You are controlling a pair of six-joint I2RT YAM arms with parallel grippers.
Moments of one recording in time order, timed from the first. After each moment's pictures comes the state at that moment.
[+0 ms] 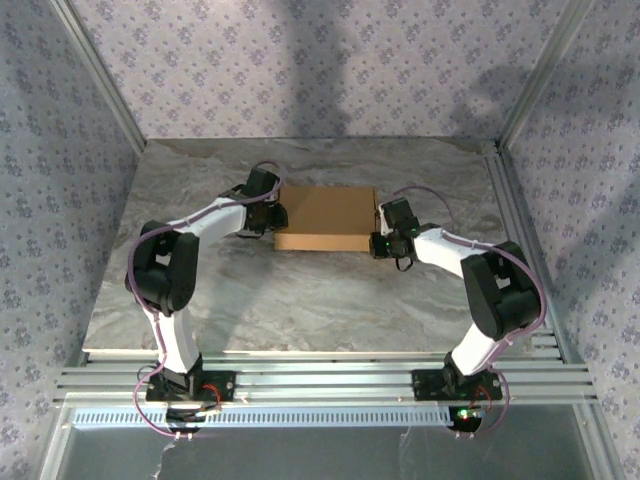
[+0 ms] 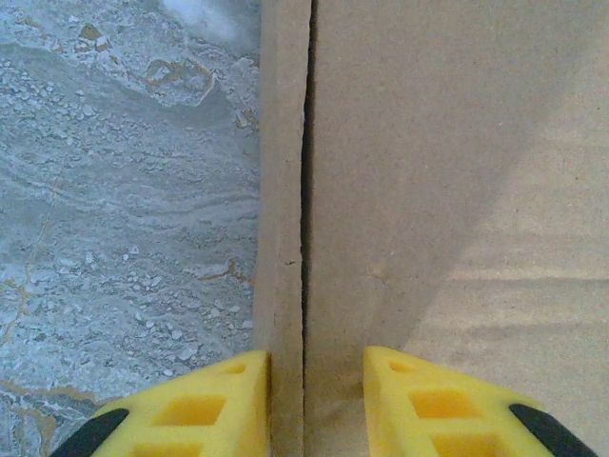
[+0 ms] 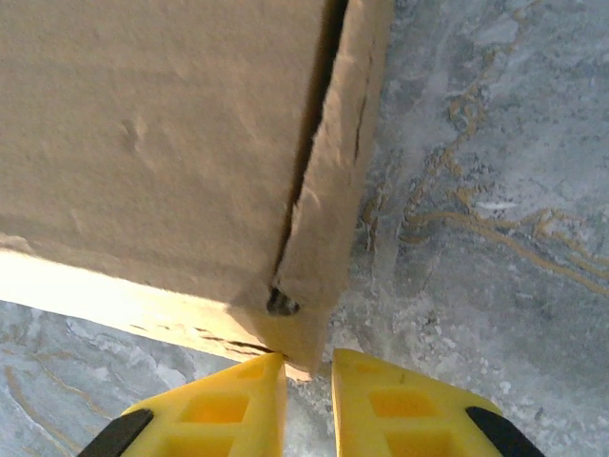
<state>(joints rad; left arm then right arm) -0.43 1.87 1.28 -0.45 0.04 -0.50 0.39 1.66 0.89 -0.25 -0.06 0.29</state>
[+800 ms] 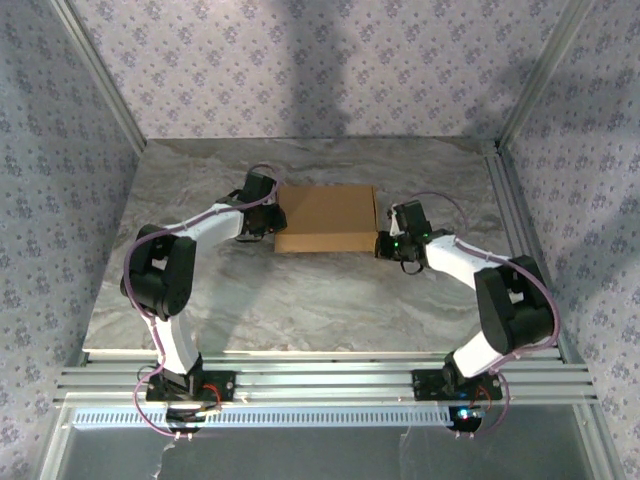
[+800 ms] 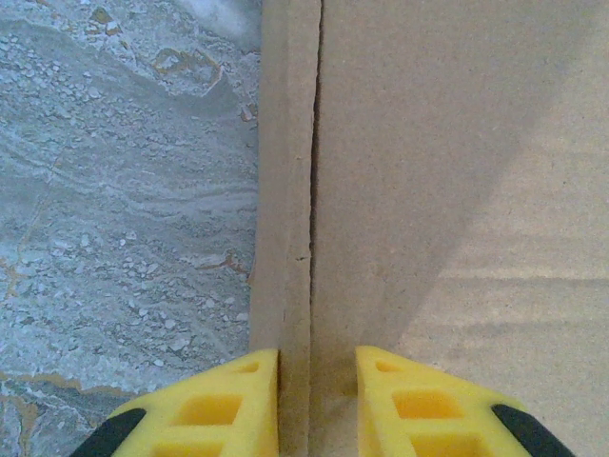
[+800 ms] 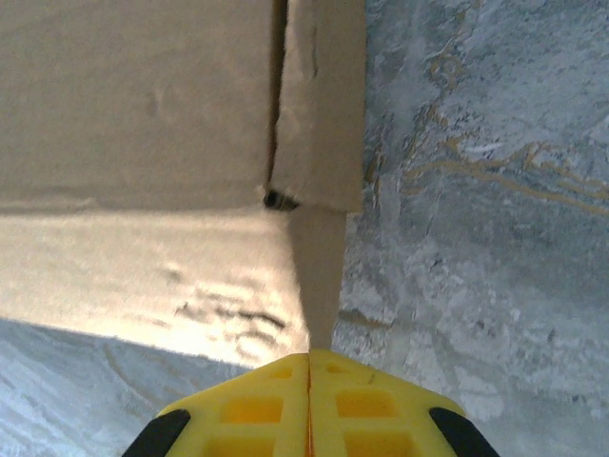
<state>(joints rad) -0.43 1.83 1.21 -0.38 0.06 -0.56 0.34 1.57 0.83 -0.22 -0.19 0.44</state>
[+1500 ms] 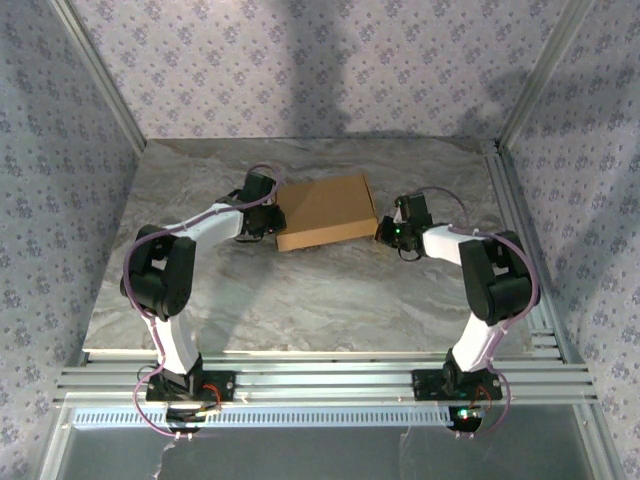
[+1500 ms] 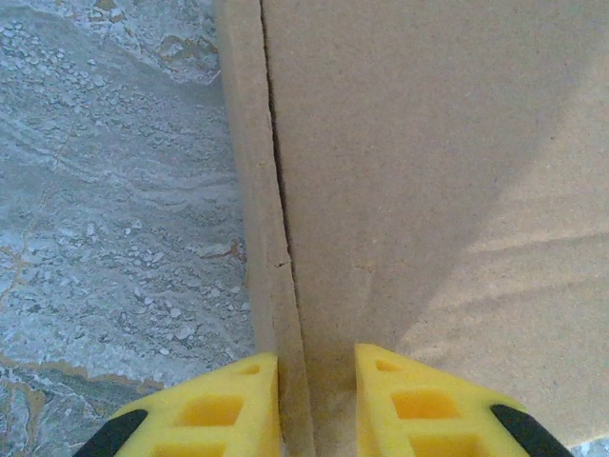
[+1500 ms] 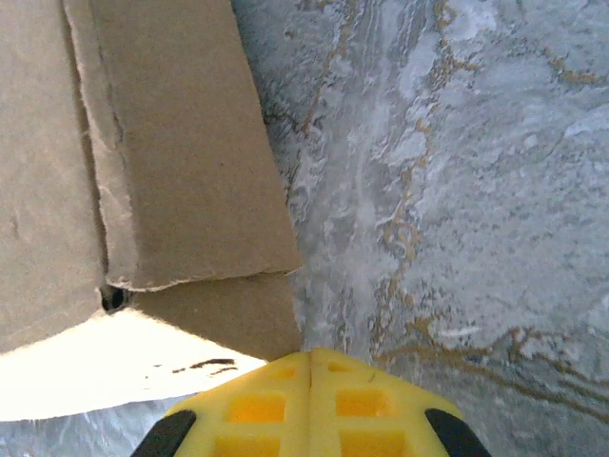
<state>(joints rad) -0.43 1.83 1.21 -0.40 0.06 -0.56 0.27 1.76 0.89 0.01 -0.24 0.61</state>
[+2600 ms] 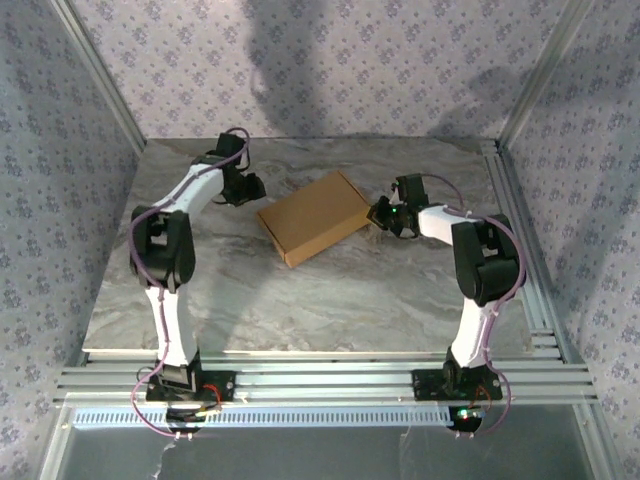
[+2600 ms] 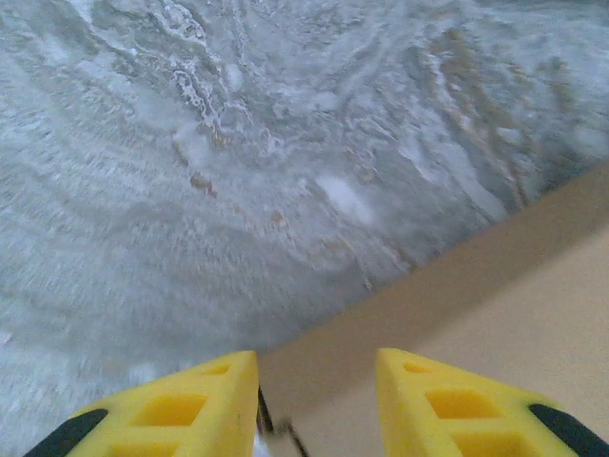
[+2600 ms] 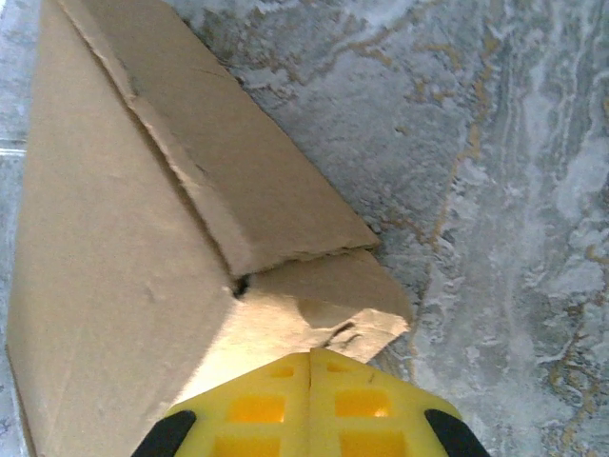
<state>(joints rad) -0.22 2.08 1.71 -0.75 0.16 -0.46 0.23 1.91 1.12 -0.06 -0.40 0.76</state>
